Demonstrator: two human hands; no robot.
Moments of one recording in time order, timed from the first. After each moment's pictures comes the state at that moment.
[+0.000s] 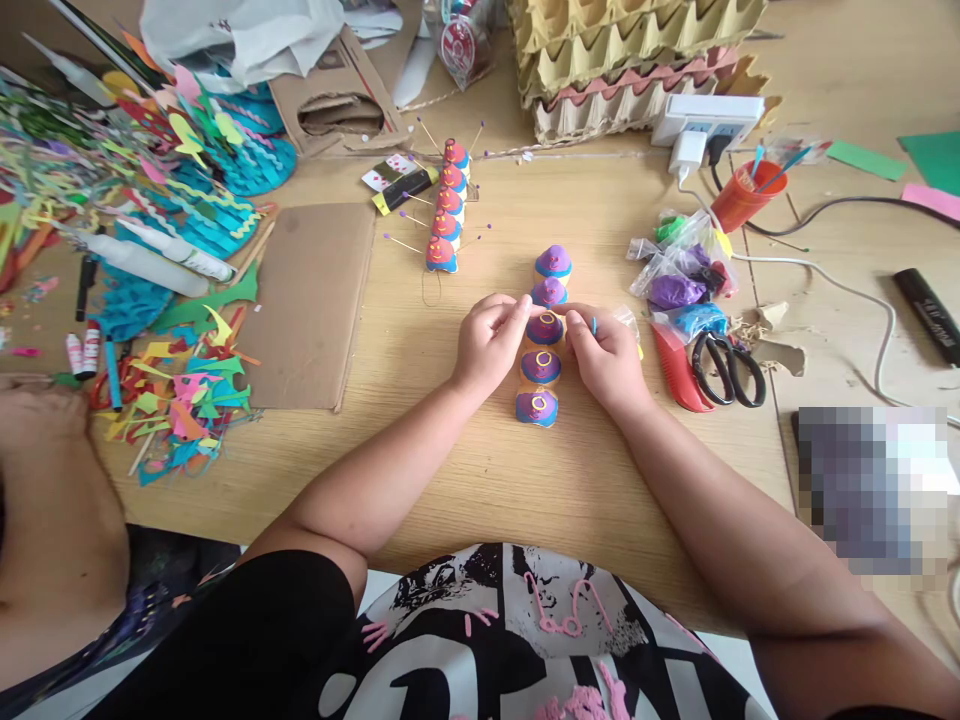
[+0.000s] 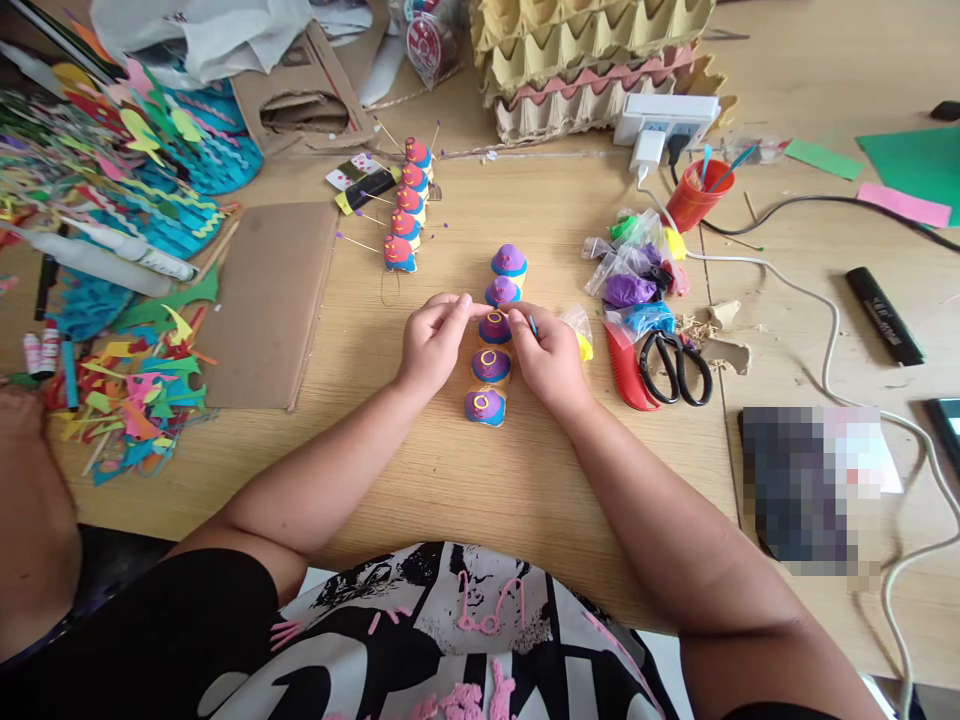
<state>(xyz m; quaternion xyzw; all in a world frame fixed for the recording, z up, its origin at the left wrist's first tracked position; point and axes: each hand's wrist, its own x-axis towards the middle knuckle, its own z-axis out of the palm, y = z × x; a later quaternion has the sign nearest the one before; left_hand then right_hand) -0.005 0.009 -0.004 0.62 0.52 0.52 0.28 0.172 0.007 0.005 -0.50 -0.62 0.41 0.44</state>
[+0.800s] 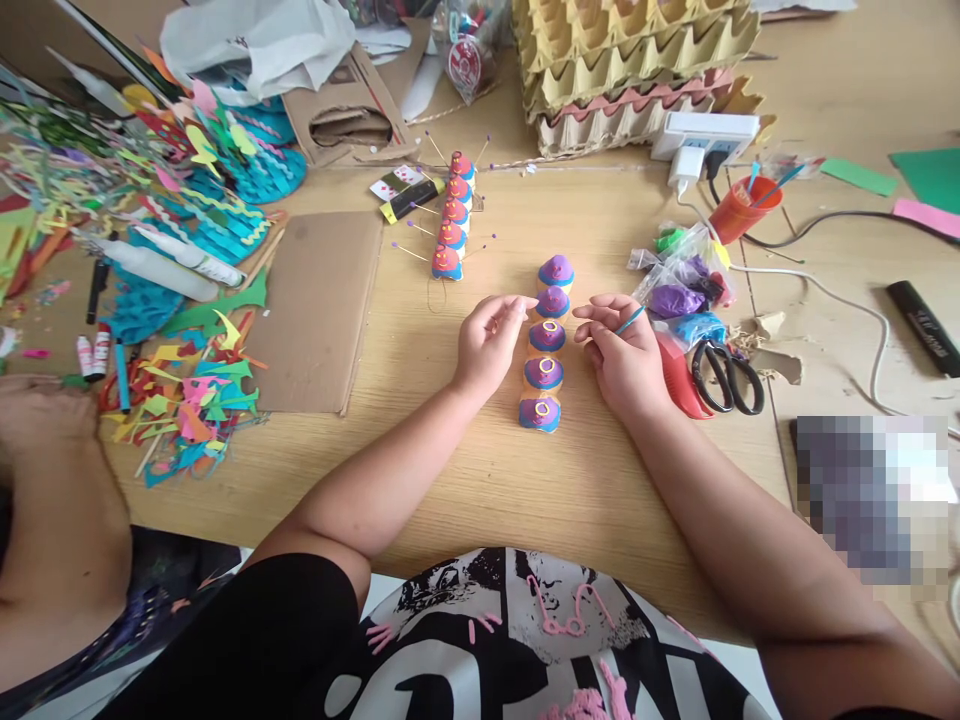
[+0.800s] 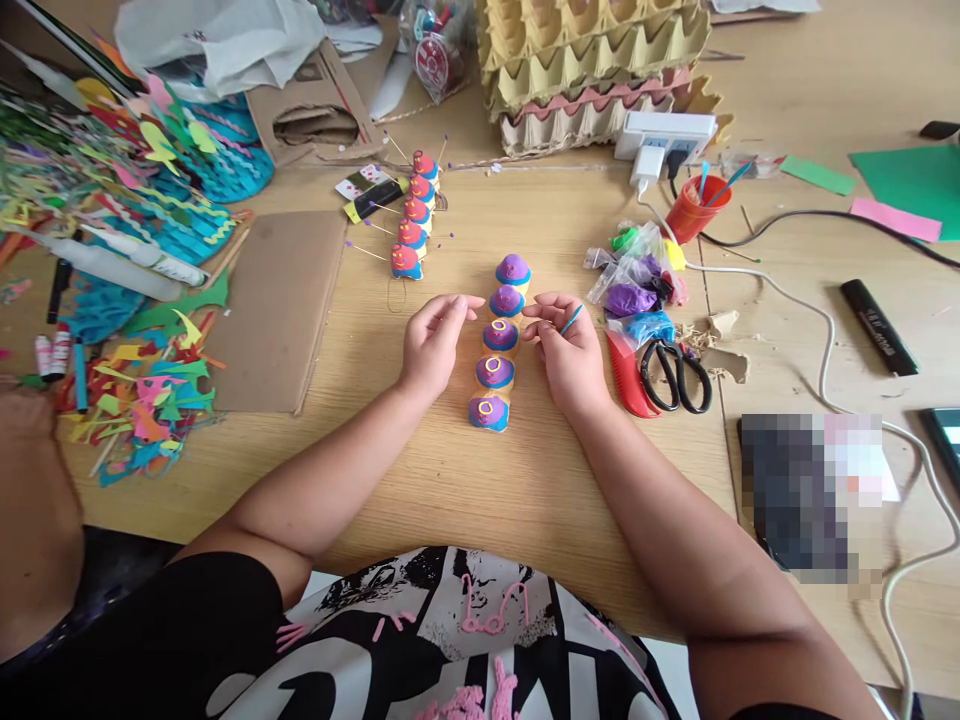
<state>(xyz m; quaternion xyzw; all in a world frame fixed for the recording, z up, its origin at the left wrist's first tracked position) -0.006 0.014 -0.008 0.56 0.53 0.56 0.31 0.179 0.014 0.001 -0.45 -0.46 0.55 0.53</state>
